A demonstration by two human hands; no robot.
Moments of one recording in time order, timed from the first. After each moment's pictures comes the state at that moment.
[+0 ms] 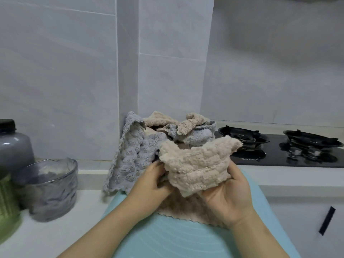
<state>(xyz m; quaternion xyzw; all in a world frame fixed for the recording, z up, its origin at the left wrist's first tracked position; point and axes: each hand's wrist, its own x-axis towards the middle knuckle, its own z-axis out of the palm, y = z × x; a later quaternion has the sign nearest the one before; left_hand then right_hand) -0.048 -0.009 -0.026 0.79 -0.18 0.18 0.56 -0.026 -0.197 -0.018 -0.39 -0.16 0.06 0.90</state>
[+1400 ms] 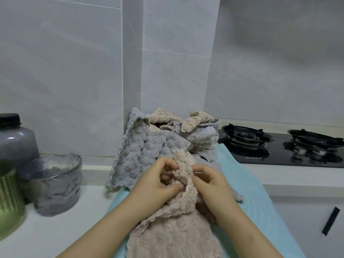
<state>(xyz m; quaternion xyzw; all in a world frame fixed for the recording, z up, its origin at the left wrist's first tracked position) -0.054 -0.012 -0.024 0.76 -0.17 0.13 0.61 -0.044 -0.161 -0.018 -0.72 -0.14 -0.04 0.67</state>
